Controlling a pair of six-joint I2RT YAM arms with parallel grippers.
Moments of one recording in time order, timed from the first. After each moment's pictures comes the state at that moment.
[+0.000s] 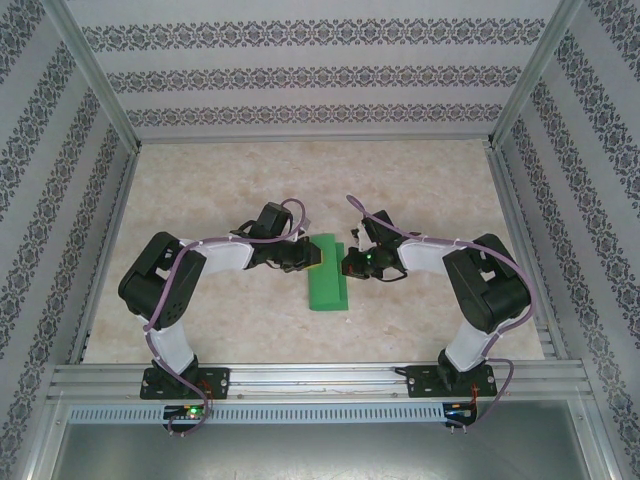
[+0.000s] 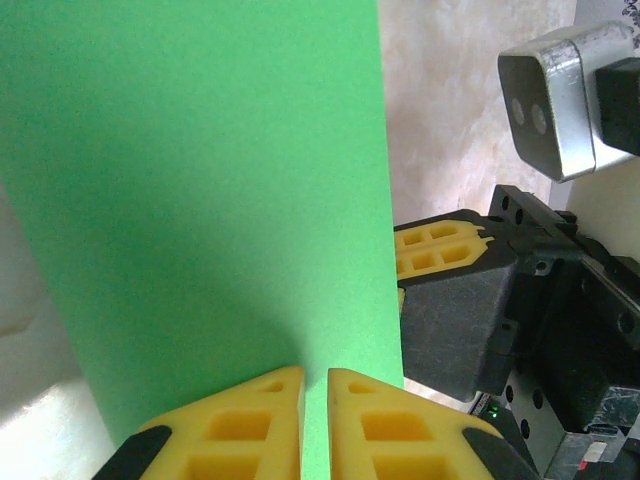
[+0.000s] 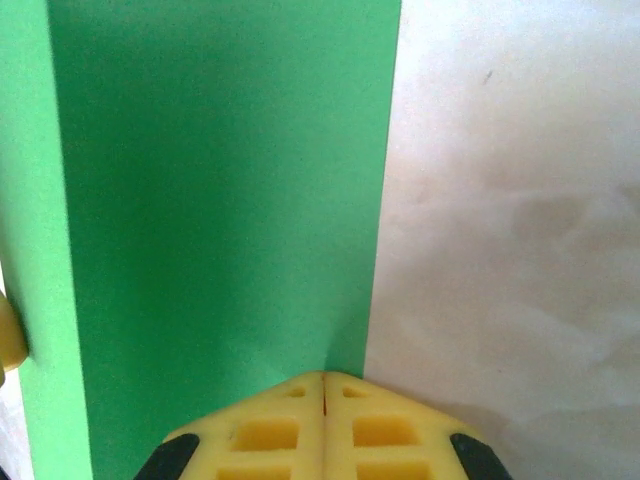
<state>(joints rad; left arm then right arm) -0.51 1.79 0.93 -0.01 0.65 -0.77 0.47 1.71 0.81 -0.20 -0.48 0.57</state>
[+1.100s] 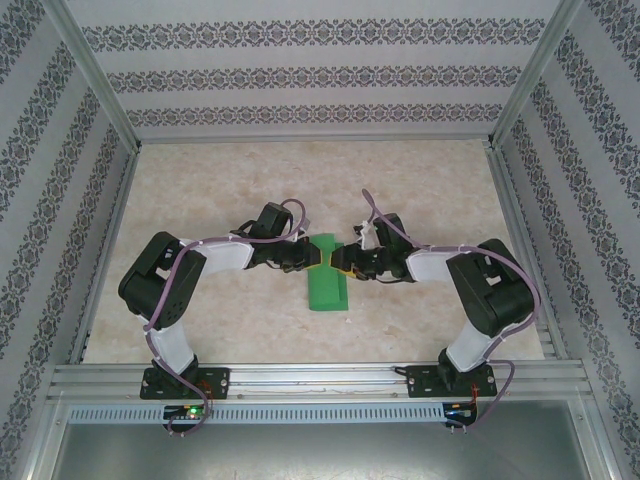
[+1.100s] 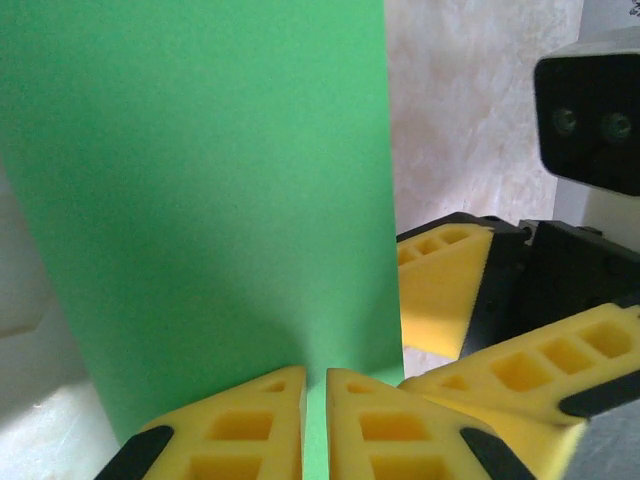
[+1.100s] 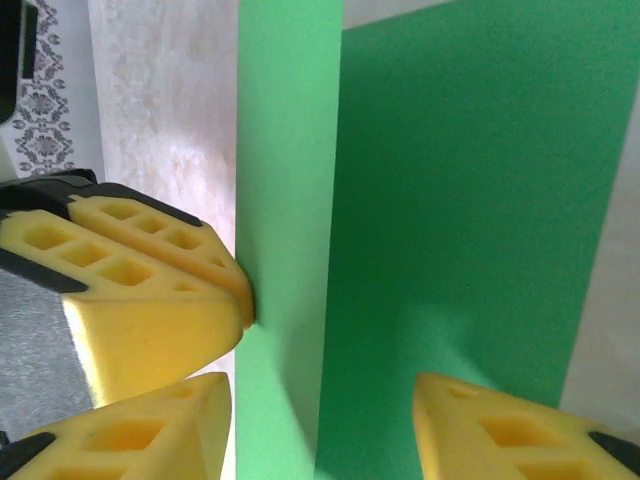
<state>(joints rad) -0.51 1.79 0.93 -0.01 0.64 -0.77 0.43 1.69 0.67 0.19 -0.75 0.77</state>
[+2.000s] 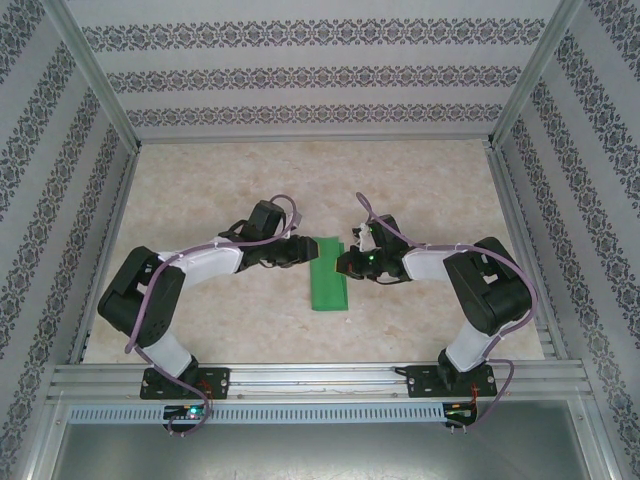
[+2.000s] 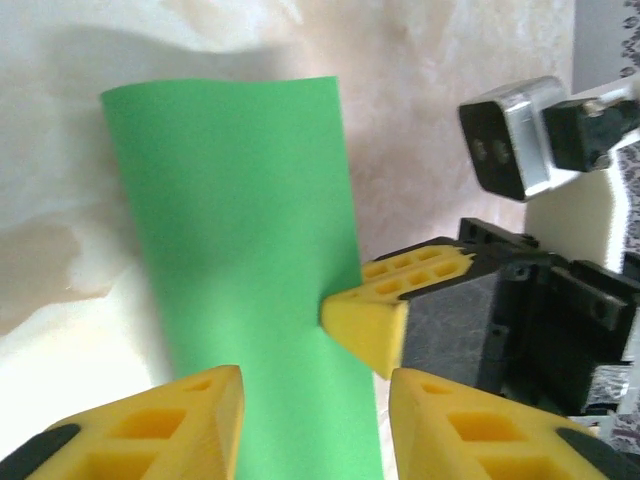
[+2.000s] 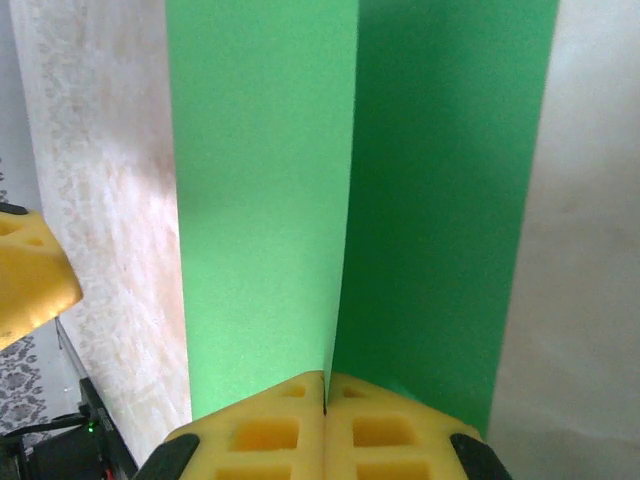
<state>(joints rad) -0.51 1.65 0.88 -0.07 0.51 -0.74 0.45 1.70 0.69 0.09 -0.63 0.73</state>
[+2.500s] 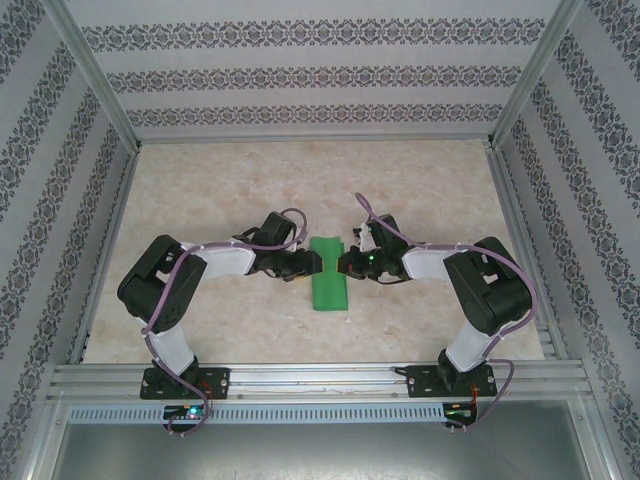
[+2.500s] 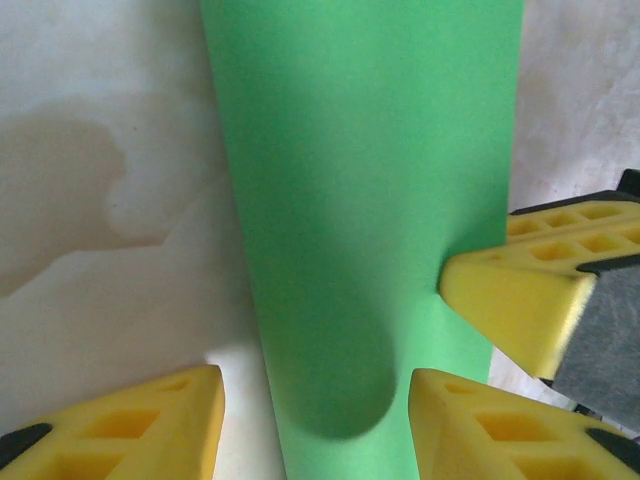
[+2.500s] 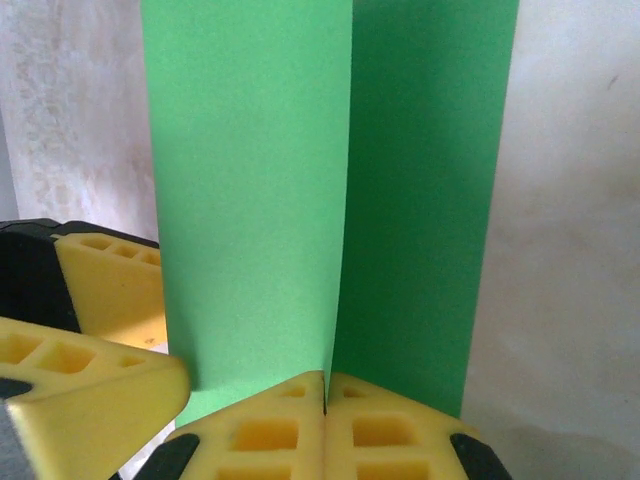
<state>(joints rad) -0.55 1.78 0.90 -0.10 0.50 -0.73 0.45 1.70 0.70 0.06 -0.61 0.71</state>
